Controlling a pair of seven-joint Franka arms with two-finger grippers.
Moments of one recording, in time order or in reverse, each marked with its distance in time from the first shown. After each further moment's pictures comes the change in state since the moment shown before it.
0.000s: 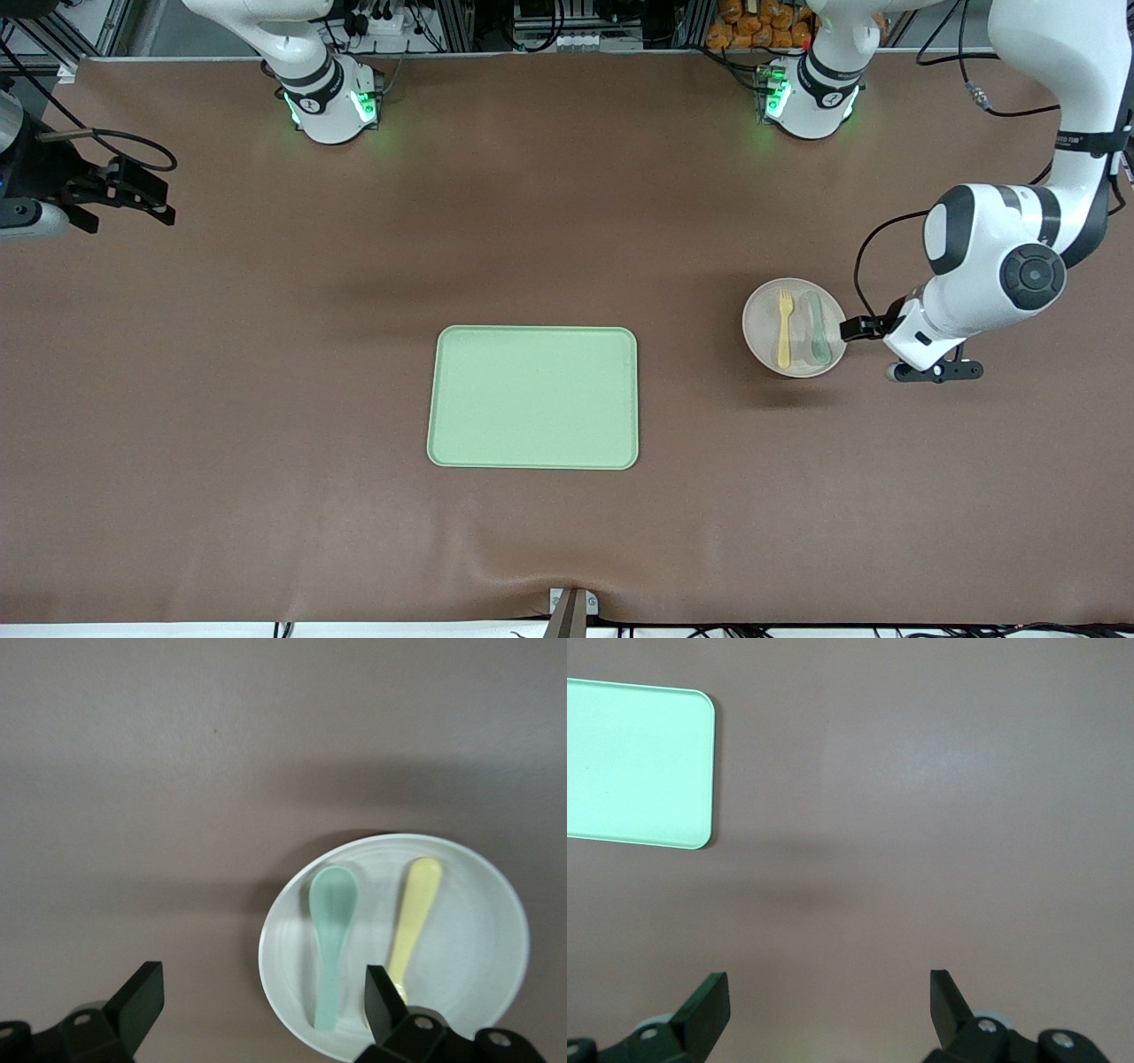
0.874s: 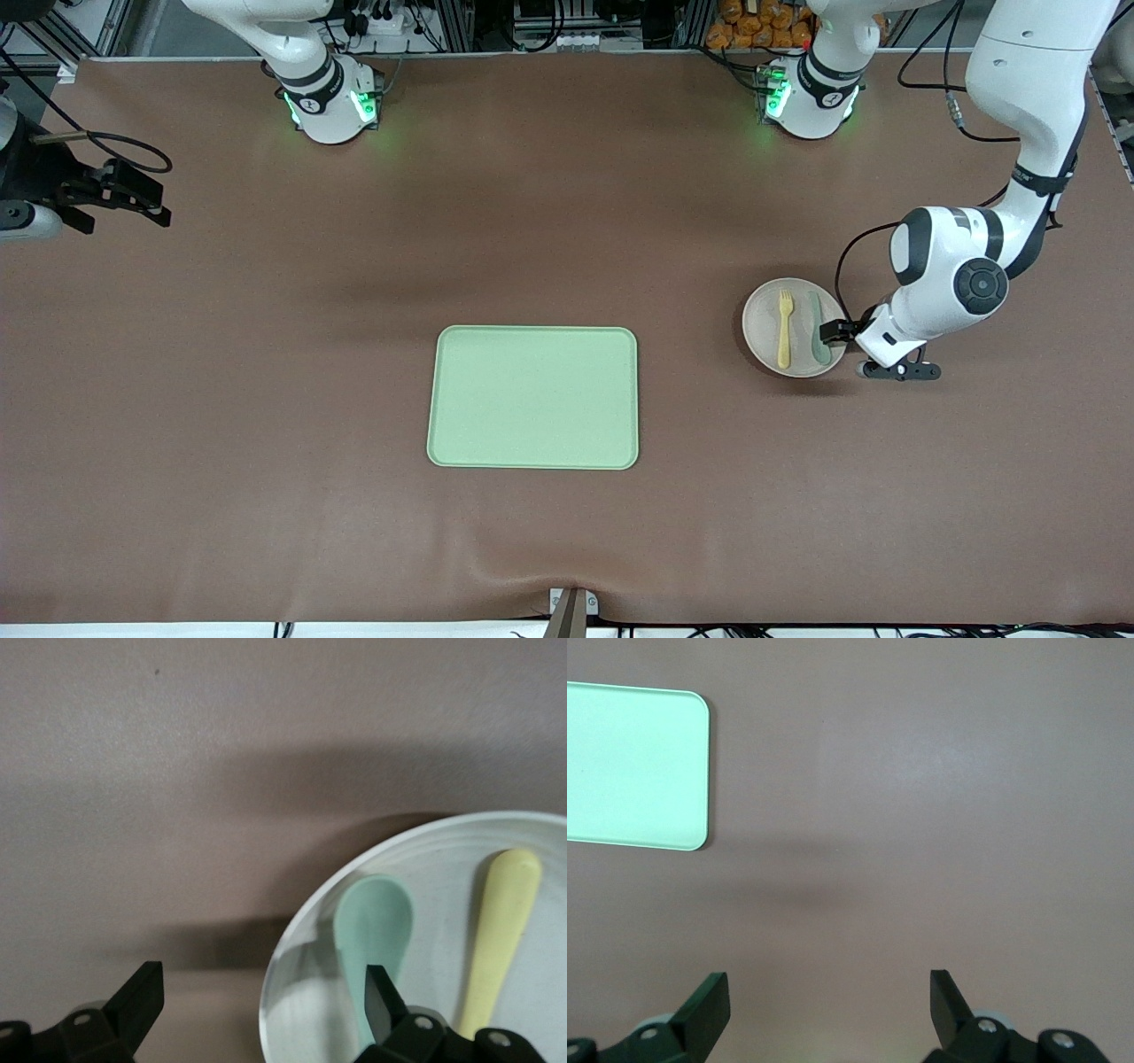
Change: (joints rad) left arm 0.027 0.123 0.000 -0.096 0.030 0.223 0.095; right arm -0.004 0.003 -0.012 0.000 0.000 0.000 0.000
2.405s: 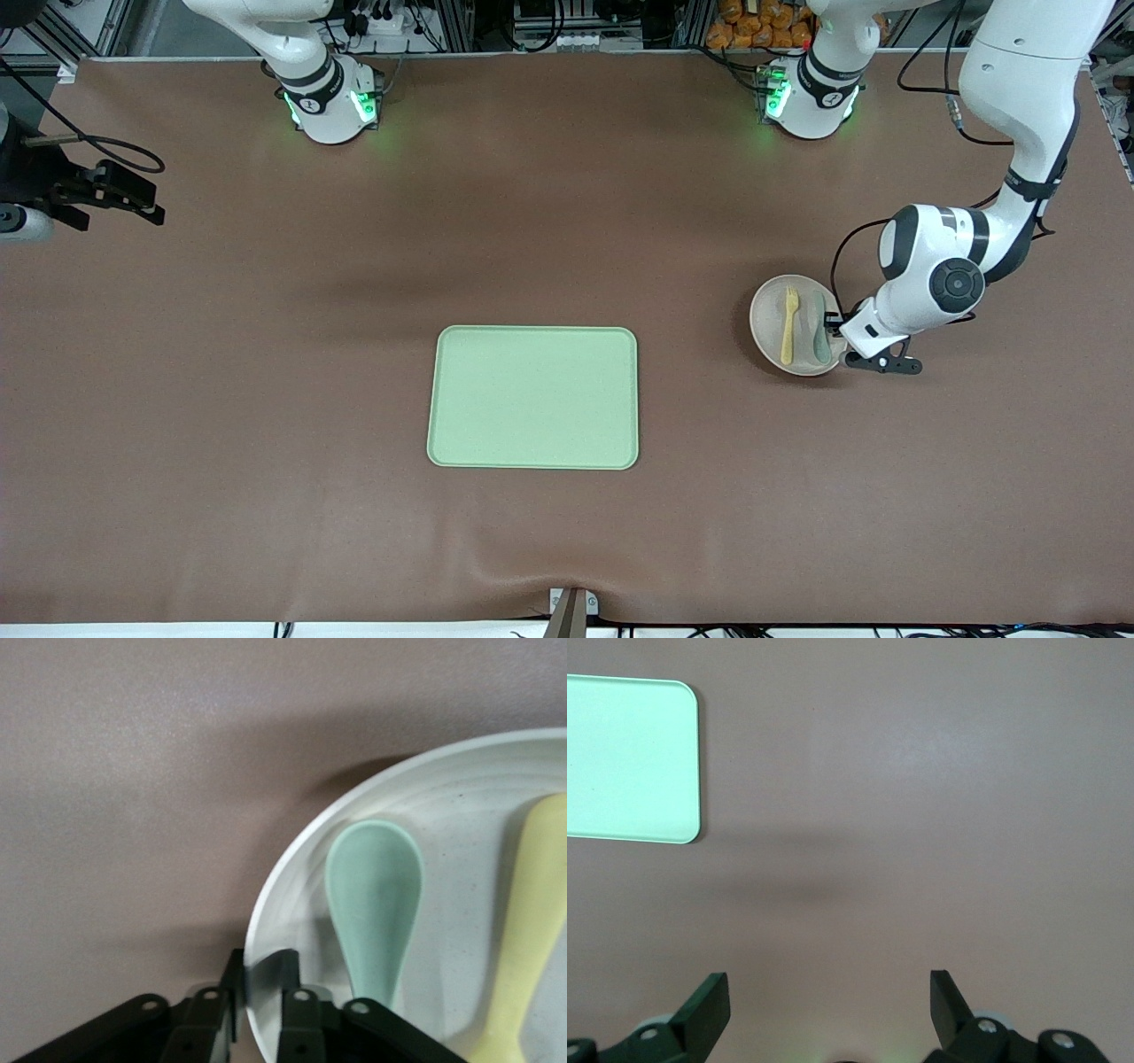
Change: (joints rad) left arm 0.004 -0.005 -0.021 -0.035 0.066 -0.002 0.005; right arm -0.015 0.005 -0.004 0.000 0.000 -0.026 0.000
